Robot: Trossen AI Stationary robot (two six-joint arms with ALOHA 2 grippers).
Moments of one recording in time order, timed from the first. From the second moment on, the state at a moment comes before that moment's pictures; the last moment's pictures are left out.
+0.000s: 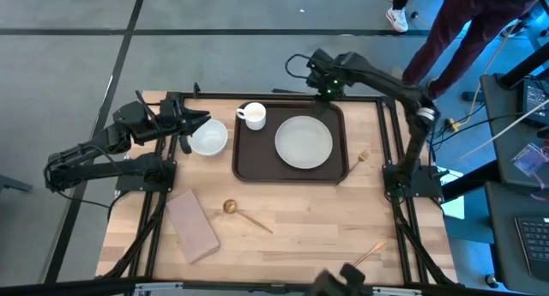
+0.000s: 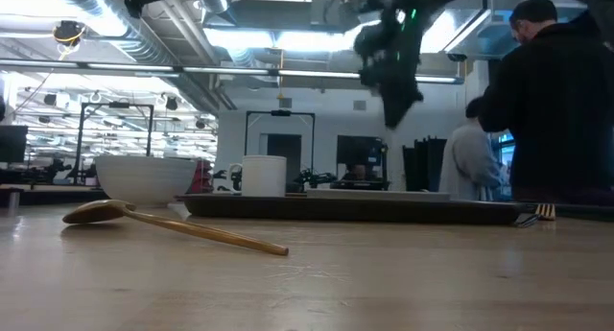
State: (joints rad) left arm 0.37 0.46 0.68 -0.24 -0.01 -0.01; right arm -0.65 1.84 1.74 -1.21 -0.04 -0.05
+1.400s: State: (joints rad) left arm 0.37 0.56 0.68 -0.24 -0.21 -0.19; right arm -0.37 0.79 0.73 -0.34 -0.13 0.31
